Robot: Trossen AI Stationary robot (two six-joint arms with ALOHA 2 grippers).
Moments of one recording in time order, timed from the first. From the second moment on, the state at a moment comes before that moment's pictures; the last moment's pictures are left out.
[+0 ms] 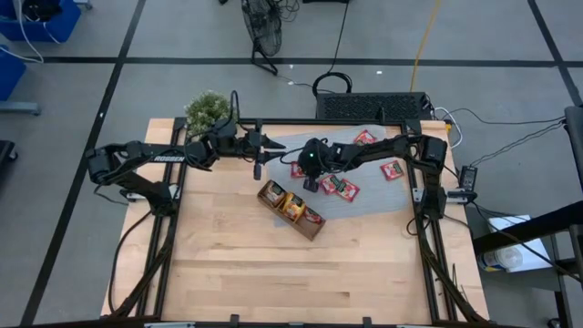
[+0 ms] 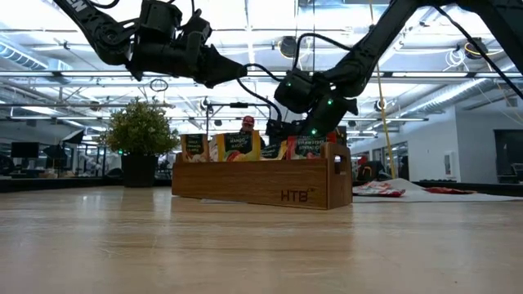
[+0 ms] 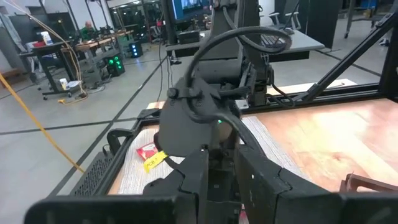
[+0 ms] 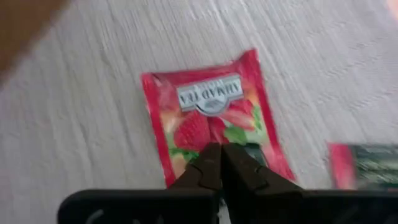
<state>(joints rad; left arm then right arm) 0.46 1.42 0.69 0.63 0.44 0.20 -0.37 1.96 1.08 -0.09 0.04 -0.20</state>
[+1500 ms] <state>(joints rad) 0.46 1.42 0.69 0.63 0.44 0.20 -0.37 2.03 1.10 0.04 -0.05 -0.23</state>
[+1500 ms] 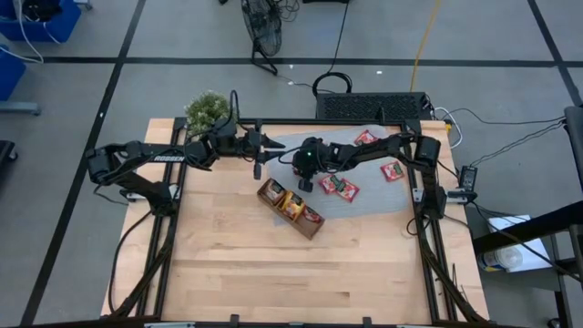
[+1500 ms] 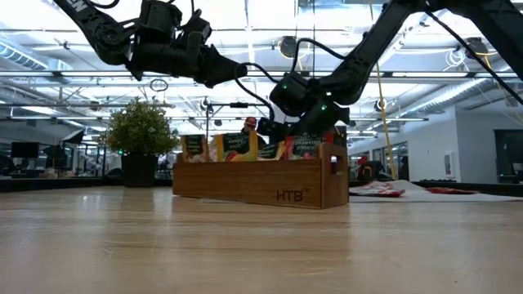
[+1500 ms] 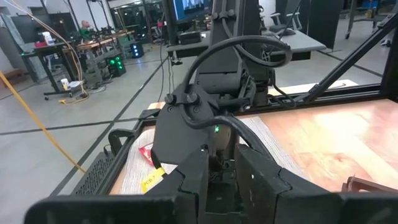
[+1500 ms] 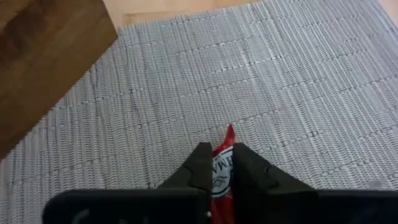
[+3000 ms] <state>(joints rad) 0.23 1.55 0.72 0.76 0.30 -0.32 0.15 1.69 0.78 0.69 0.78 -1.51</state>
